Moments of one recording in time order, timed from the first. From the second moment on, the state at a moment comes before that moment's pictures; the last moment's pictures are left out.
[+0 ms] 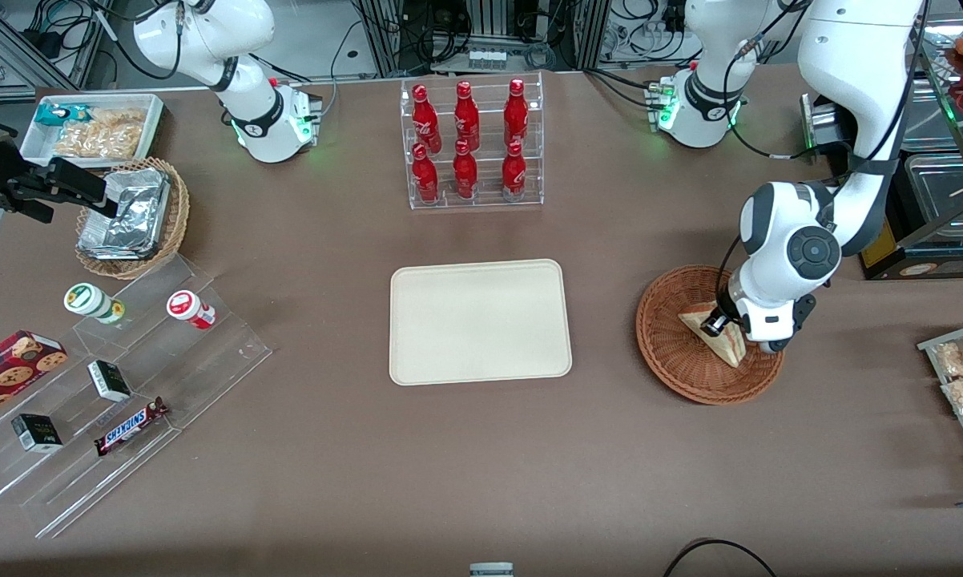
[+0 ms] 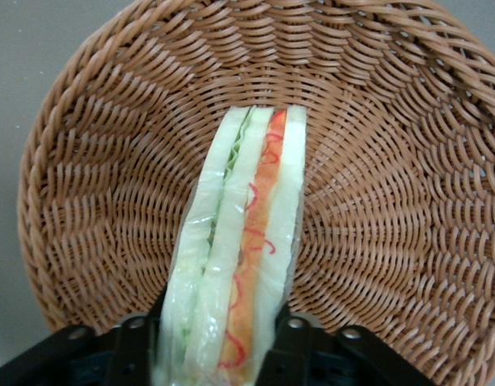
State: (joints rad) arm -0.10 0.28 -0.04 -2.19 0.01 2.37 -0.98
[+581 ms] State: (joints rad) arm -0.15 0.15 -0.05 -2.03 0.02 1.93 -0.62
